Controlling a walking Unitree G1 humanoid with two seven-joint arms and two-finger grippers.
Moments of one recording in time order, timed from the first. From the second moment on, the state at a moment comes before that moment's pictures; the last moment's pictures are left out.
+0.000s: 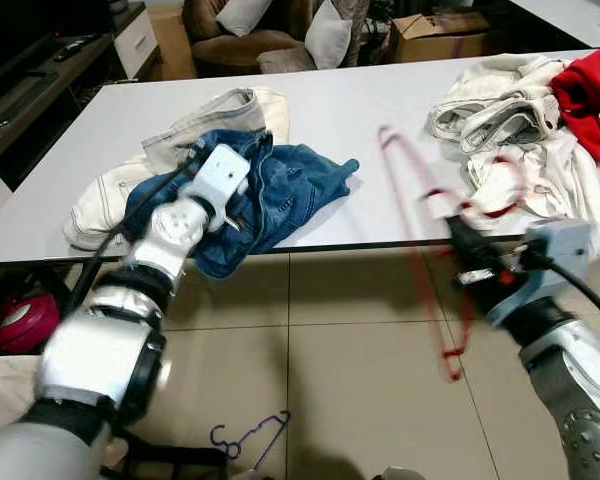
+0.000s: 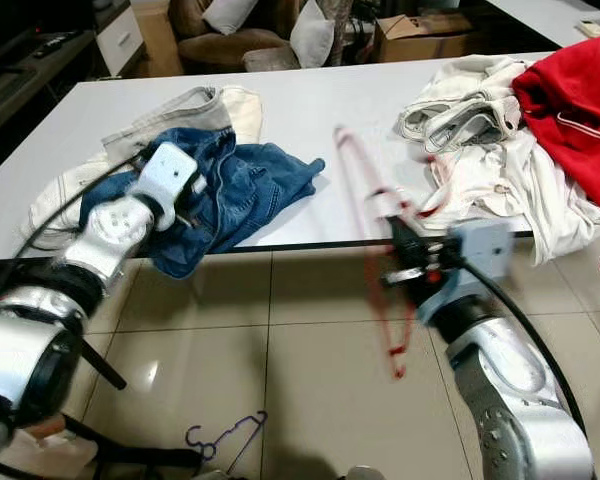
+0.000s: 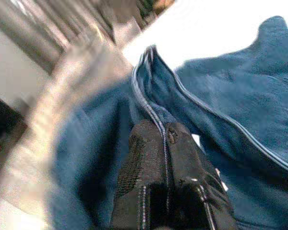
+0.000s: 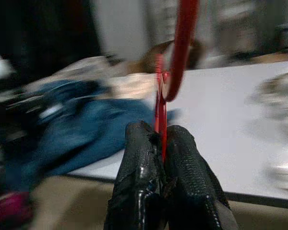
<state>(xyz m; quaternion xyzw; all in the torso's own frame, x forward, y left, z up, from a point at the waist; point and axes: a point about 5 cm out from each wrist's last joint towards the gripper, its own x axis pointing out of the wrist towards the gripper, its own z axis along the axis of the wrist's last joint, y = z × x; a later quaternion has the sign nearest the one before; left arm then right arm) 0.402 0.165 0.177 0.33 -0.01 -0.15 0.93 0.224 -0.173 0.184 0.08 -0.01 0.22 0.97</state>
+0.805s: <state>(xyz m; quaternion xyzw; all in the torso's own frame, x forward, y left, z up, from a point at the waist) 0.401 0.158 0.263 0.46 -0.20 -0.15 0.85 0.269 -0.122 0.166 0.19 0.14 0.39 0.89</state>
